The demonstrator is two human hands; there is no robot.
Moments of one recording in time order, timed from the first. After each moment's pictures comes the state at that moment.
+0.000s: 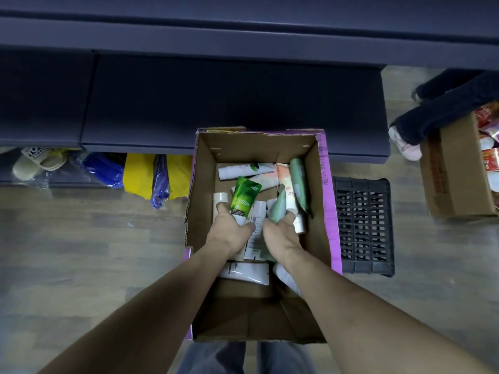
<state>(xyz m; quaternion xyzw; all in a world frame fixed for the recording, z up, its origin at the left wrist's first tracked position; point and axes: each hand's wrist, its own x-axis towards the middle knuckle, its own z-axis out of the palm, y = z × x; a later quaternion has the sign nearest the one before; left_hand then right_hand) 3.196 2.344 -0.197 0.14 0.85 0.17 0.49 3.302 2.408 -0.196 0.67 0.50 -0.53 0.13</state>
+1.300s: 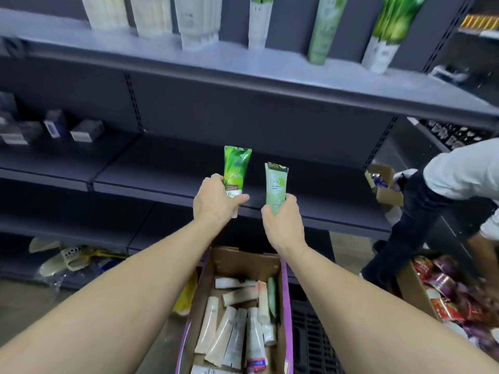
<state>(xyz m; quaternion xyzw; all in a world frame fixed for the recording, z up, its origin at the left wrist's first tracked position) 3.139 2.394 0.144 0.27 0.89 0.36 0.08 3.267 2.469 0.124 0.49 0.76 -0.36 -0.23</state>
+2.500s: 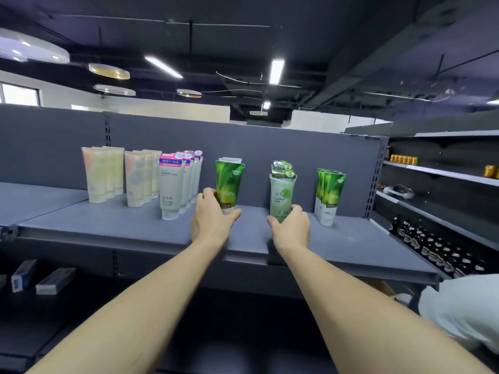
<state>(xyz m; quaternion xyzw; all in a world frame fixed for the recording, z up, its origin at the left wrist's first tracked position) 3.083 2.518 0.378 0.32 0.79 0.50 -0.12 3.204 2.621 0.372 0.45 0.73 -0.29 -0.42</state>
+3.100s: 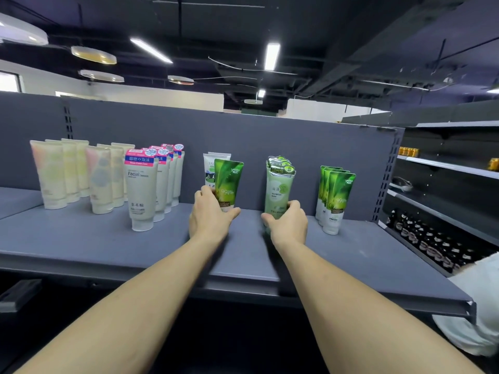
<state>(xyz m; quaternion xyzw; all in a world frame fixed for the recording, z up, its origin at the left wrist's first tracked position) 3.039 2.602 0.374 0.32 0.81 0.49 -0.10 3.154 2.703 0.365 0.47 0.72 -0.30 -0.42</state>
